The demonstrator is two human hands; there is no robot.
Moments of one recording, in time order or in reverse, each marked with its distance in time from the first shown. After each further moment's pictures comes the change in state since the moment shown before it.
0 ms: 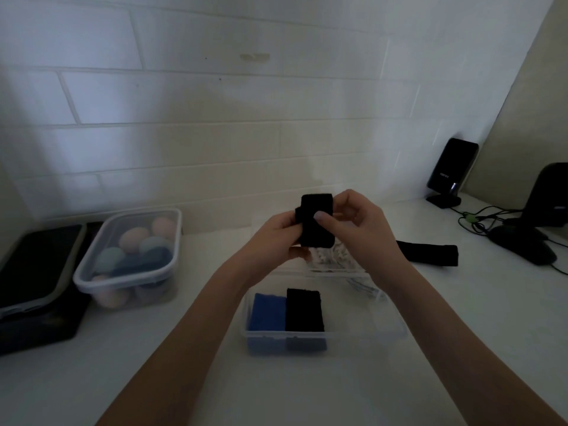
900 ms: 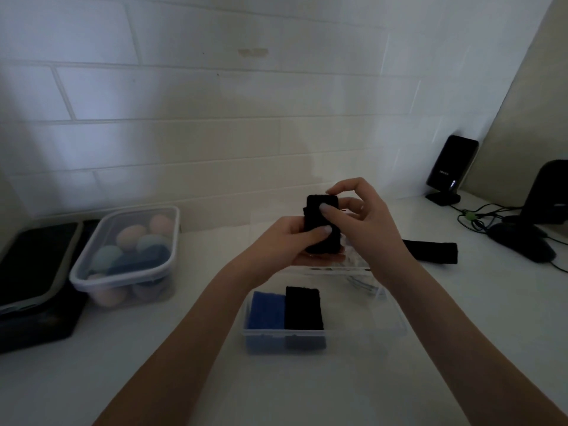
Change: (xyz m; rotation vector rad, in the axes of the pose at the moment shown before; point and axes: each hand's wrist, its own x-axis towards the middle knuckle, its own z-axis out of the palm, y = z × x) left_hand -0.005 0.002 0.007 -0.018 -0.127 -0.101; right_hand -0.006 -0.015 -0.002 0.095 0.037 0.123
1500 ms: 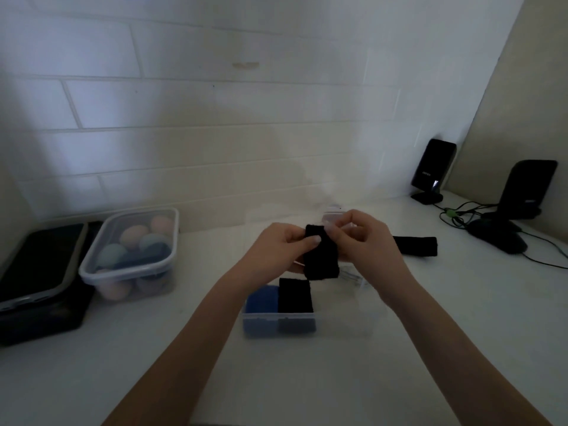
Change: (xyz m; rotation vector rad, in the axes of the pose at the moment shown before) left_hand -0.018 -0.006 0.015 0.342 0.195 0.023; right_hand -0.035 0.009 -0.015 -0.236 0.071 0.036
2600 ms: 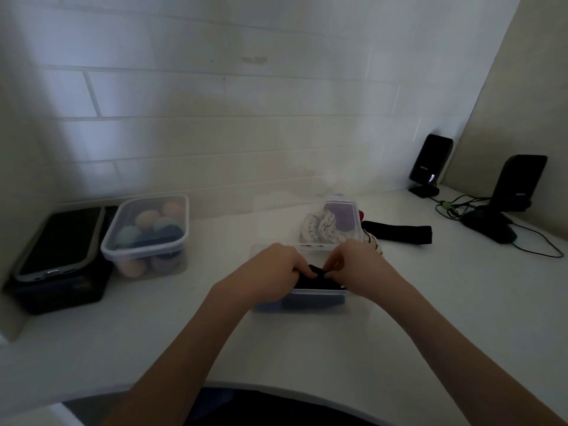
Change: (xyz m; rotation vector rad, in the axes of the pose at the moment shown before) left_hand -0.041 -0.017 0.000 0.877 -0.134 0.113; right_hand -0.027 -0.001 0.008 -0.885 -0.375 0.088
